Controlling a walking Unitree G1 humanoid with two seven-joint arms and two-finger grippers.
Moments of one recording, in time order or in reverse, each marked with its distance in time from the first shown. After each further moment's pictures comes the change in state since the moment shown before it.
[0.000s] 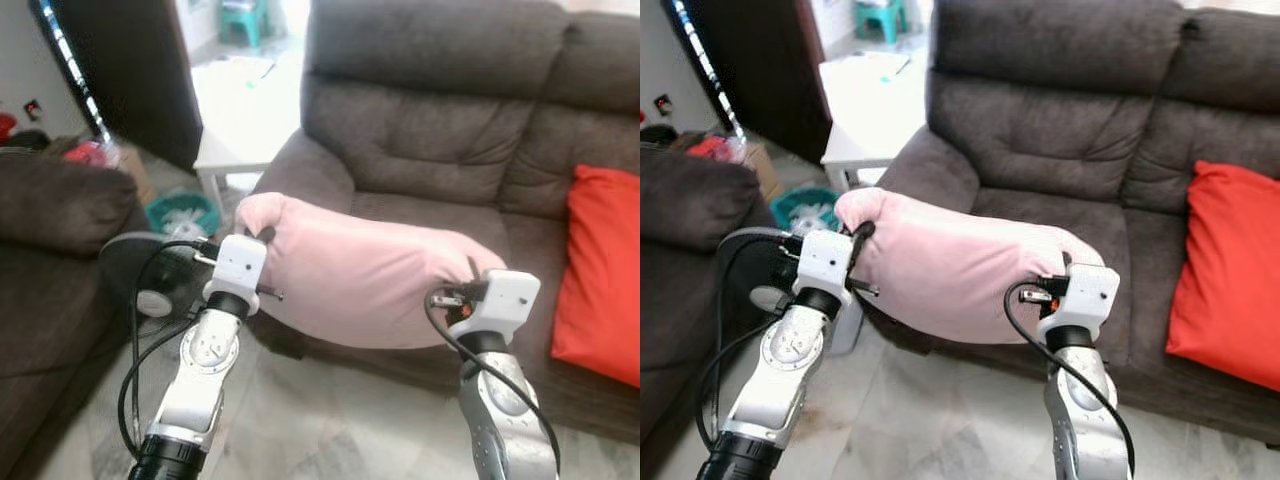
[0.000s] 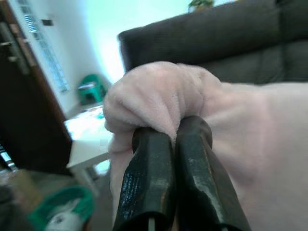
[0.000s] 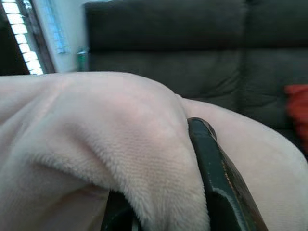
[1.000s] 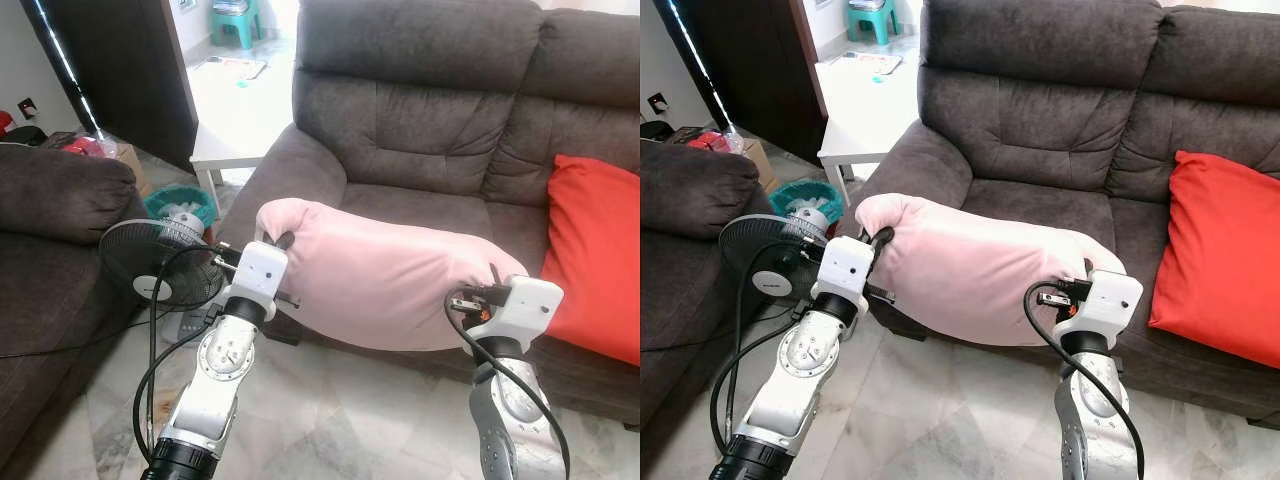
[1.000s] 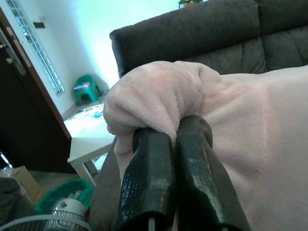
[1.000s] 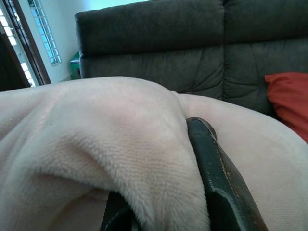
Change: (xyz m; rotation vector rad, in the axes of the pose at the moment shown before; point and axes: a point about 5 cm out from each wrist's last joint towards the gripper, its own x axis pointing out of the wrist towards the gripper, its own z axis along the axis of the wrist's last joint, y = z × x) left arm -0.004 0.003 -0.006 0.040 0.013 0.004; right arm -0.002 0.007 -0.001 0.059 -0.014 -0.012
